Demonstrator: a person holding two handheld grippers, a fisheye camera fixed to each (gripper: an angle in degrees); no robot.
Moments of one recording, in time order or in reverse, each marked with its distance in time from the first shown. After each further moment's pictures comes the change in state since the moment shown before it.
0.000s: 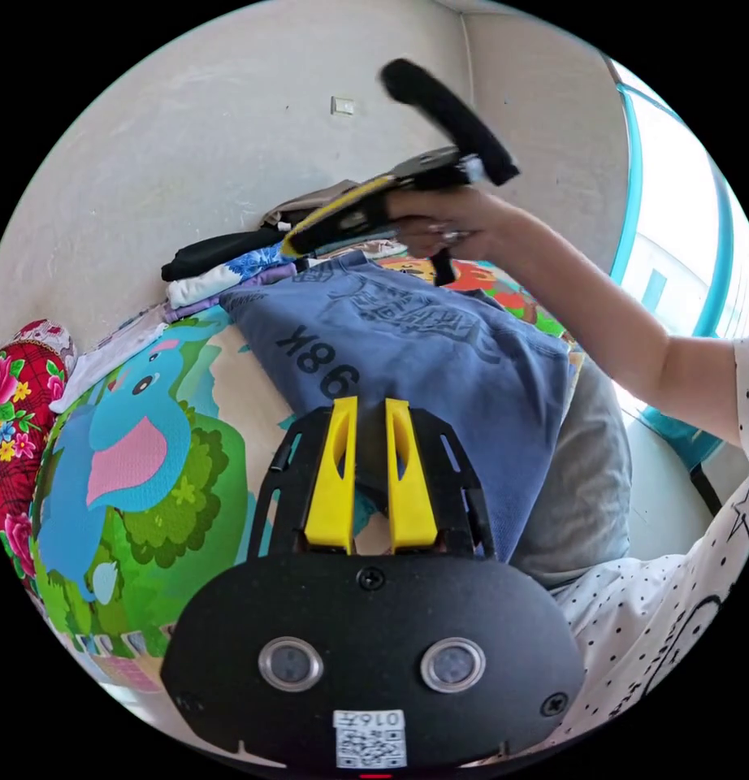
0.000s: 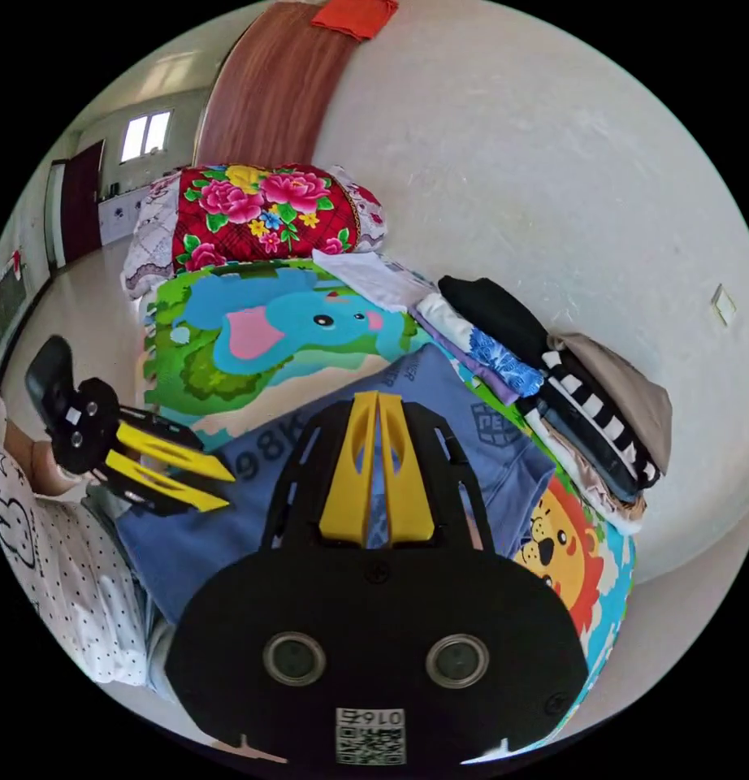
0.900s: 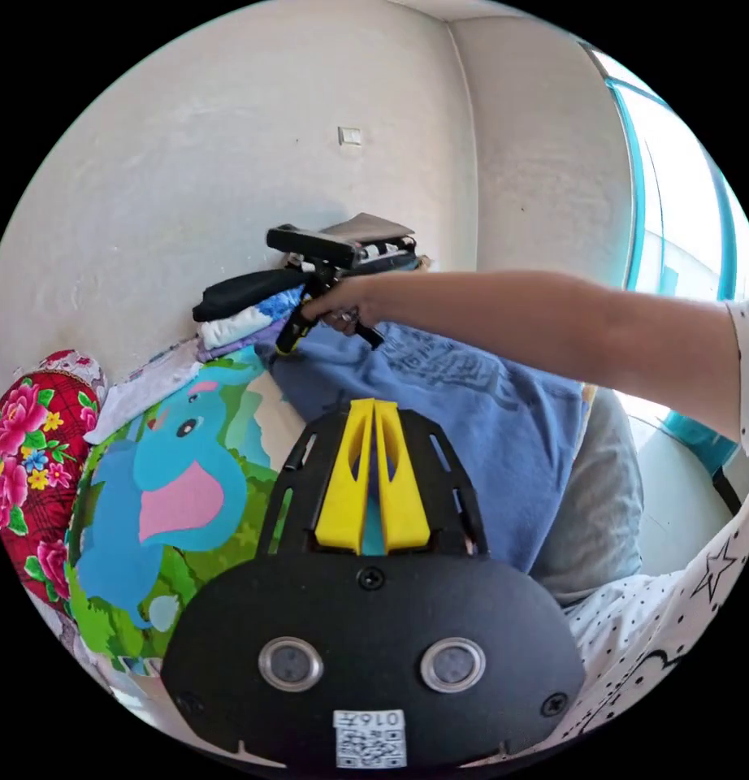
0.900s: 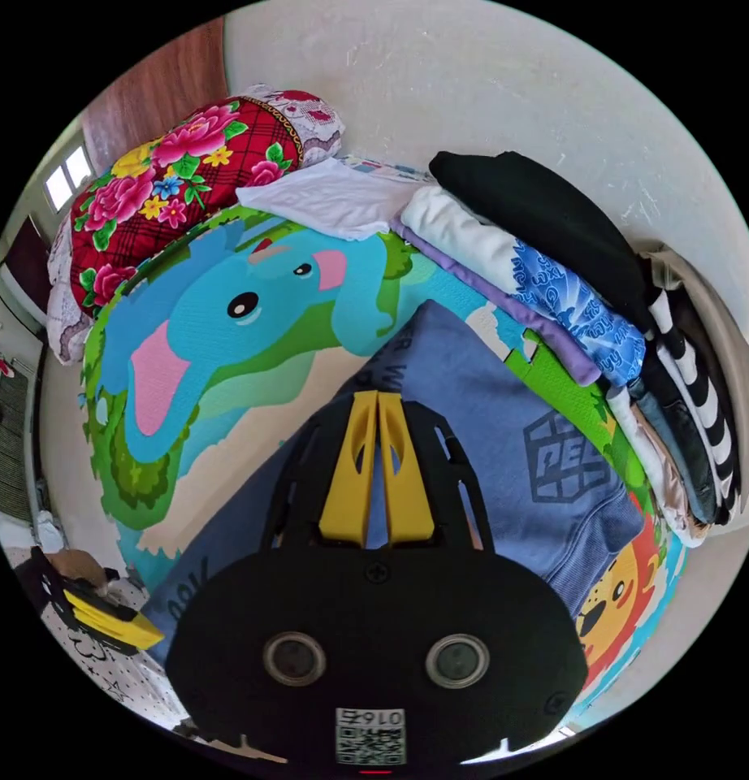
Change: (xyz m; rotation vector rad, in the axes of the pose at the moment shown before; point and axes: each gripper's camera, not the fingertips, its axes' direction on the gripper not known) left arm -0.049 -0.035 -0.050 0.095 -0.103 0.004; right arm 0.064 -0.048 0.100 -0.294 -0.204 0.207
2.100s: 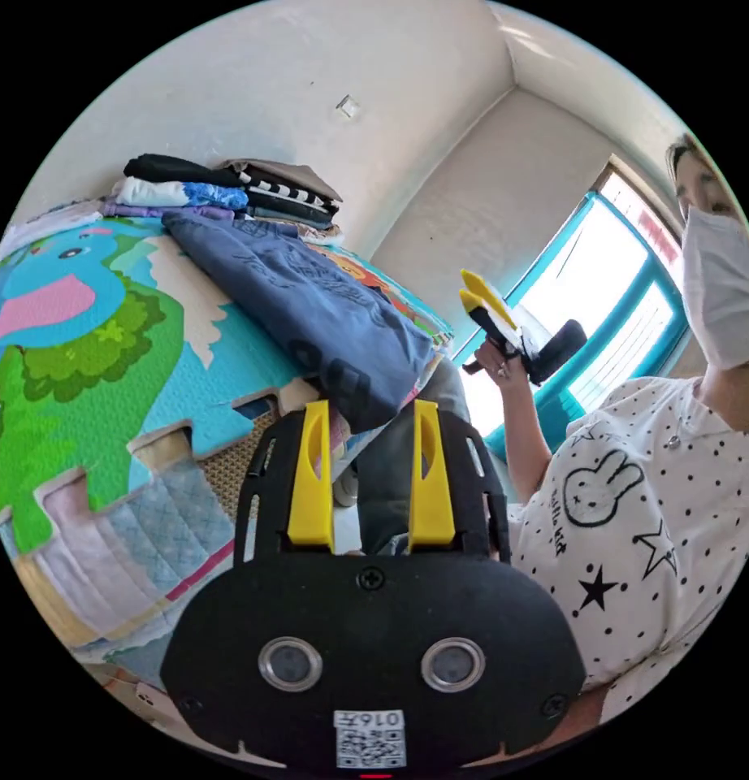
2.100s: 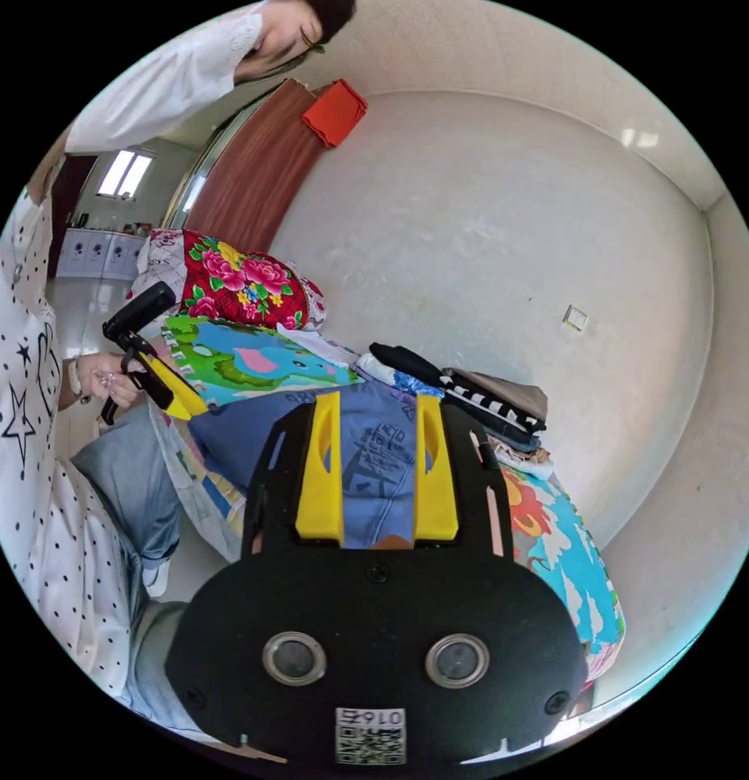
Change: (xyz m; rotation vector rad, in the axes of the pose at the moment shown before) left arm -0.137 0.152 -0.057 -0.100 0.770 -0.266; right arm -0.325 0.548 -0.341 0.739 0.510 -0.100
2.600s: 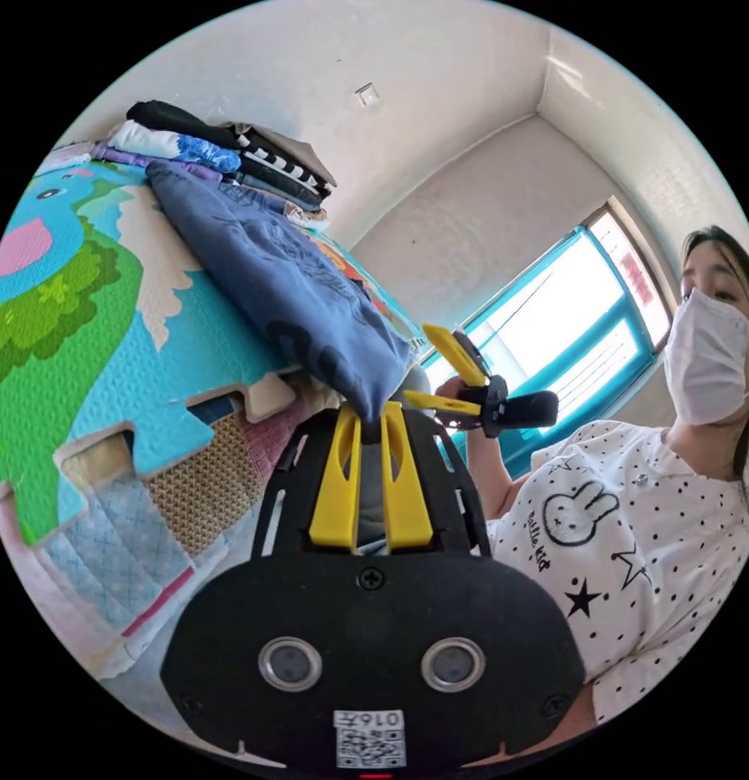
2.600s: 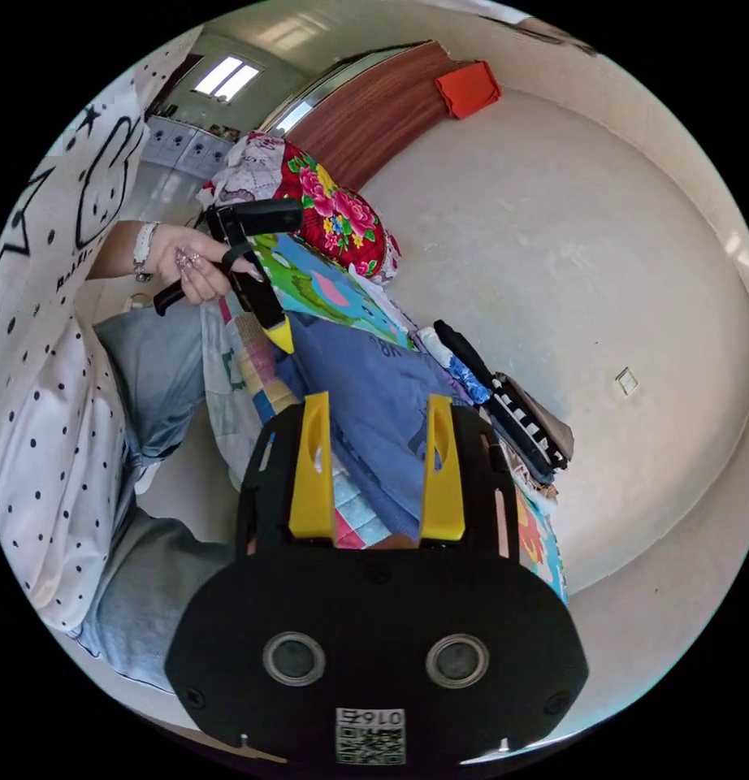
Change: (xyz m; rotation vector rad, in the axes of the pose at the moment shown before) left arm -0.014 -0.005 -0.032 0.021 0.144 -0.082; right arm -0.119 -0.009 -0.077 -0.109 -0.102 -0.390
